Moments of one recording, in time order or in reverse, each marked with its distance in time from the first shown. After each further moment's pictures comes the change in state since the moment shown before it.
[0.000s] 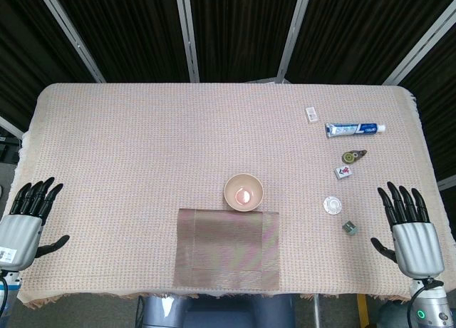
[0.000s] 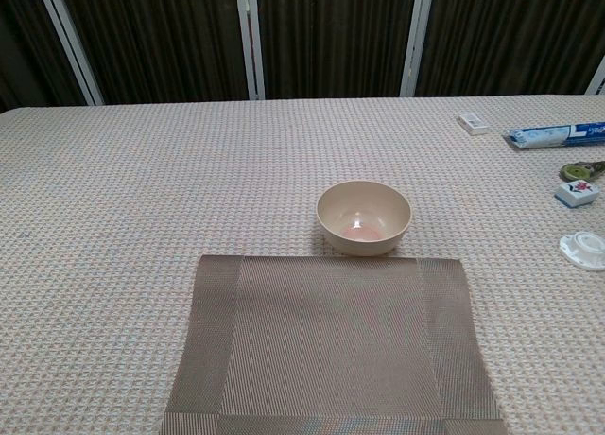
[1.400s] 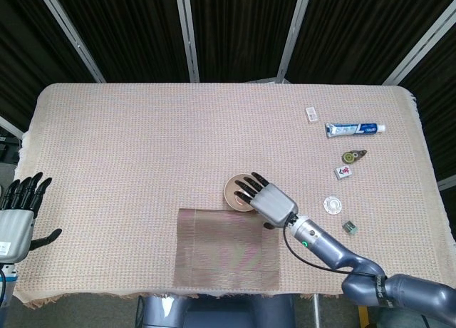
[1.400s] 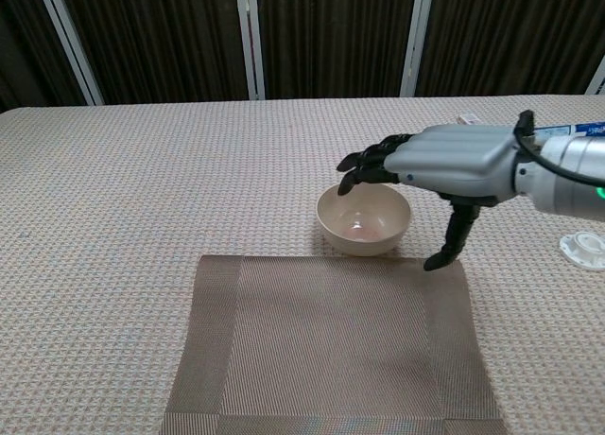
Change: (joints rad) left arm -0.012 -0.035 -0.041 0.059 -0.108 -0.033 0.005; right arm 0.672 -0.279 0.133 0.145 0.158 -0.889 -0.088
